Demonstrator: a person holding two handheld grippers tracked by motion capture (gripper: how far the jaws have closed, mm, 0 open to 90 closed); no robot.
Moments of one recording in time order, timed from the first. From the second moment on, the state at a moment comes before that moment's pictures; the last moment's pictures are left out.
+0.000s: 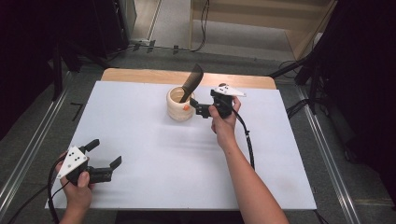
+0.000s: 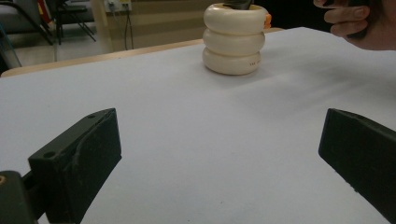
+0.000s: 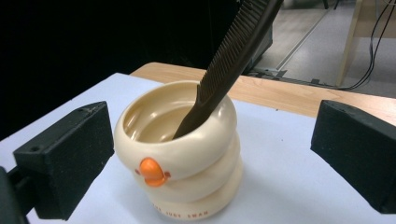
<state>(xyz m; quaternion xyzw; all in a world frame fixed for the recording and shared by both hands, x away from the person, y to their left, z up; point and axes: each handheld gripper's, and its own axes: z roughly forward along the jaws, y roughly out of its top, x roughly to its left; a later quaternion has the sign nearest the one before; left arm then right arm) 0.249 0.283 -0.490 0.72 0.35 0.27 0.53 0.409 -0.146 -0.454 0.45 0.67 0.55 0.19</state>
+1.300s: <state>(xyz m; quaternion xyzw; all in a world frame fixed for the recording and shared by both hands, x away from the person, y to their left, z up) 0.249 0.282 -0.490 0.72 0.35 0.27 0.53 0.342 -0.189 -0.466 0.42 0.69 0.54 0.22</state>
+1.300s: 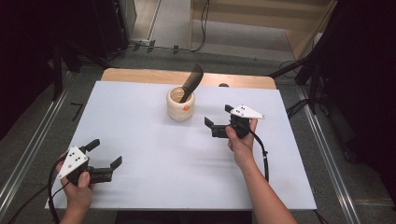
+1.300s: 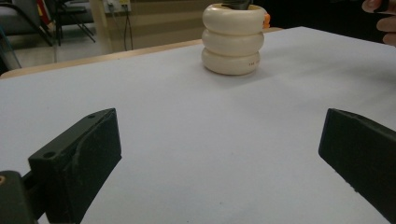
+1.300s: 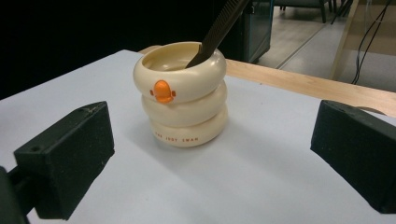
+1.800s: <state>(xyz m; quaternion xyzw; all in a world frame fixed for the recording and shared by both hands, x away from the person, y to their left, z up) 0.248 0.282 -0.490 0.72 0.35 0.27 0.53 0.318 -0.210 -0.470 0.41 0.69 0.55 0.23</state>
